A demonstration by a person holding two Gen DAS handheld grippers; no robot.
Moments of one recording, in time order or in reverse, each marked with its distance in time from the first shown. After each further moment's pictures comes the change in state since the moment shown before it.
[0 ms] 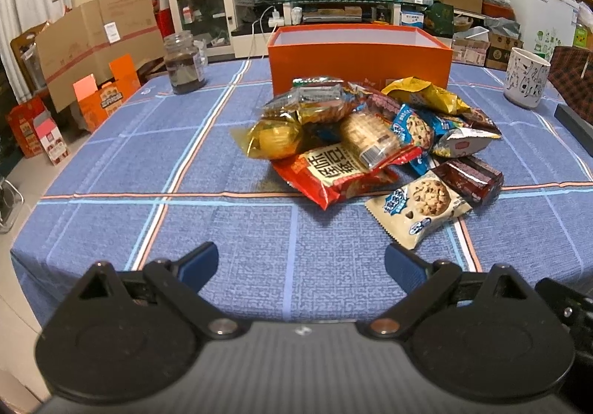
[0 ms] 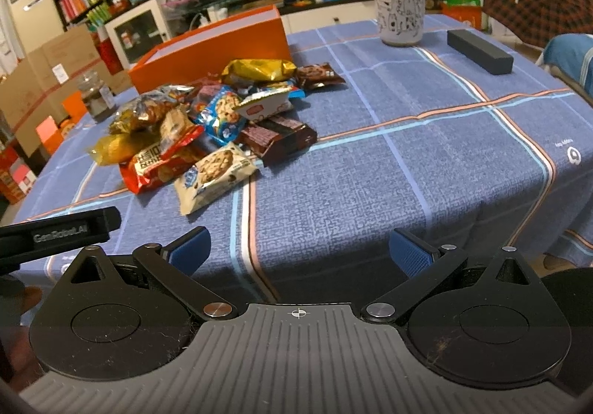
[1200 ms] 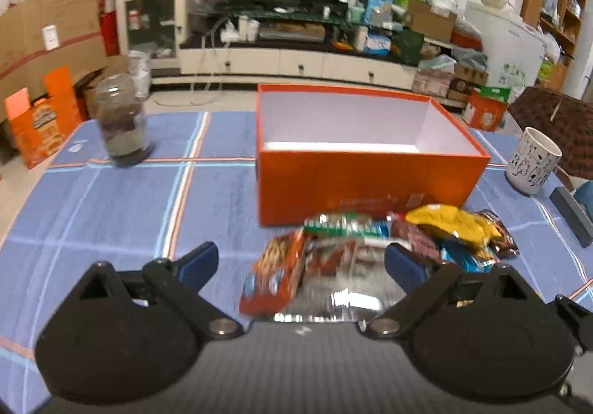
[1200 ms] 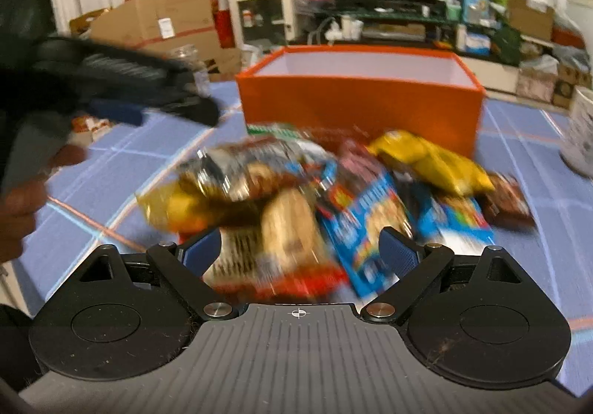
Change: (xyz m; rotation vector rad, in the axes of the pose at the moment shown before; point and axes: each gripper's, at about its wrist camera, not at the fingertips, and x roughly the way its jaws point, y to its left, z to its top) left arm 0.128 0.072 0.166 -0.014 0.003 -0.252; right arm 0.129 0.119 0.099 -0.379 -0.055 0.274
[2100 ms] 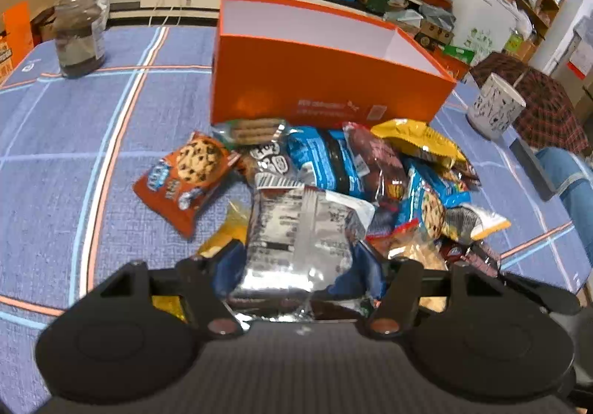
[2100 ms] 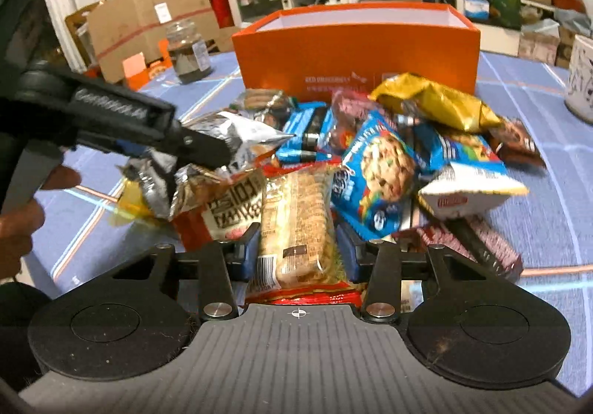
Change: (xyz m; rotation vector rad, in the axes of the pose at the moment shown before) left arm 0.009 0.001 -0.055 -0.046 0.177 -0.164; right arm 0.002 -0.012 -0.045 0.079 0.090 0.011
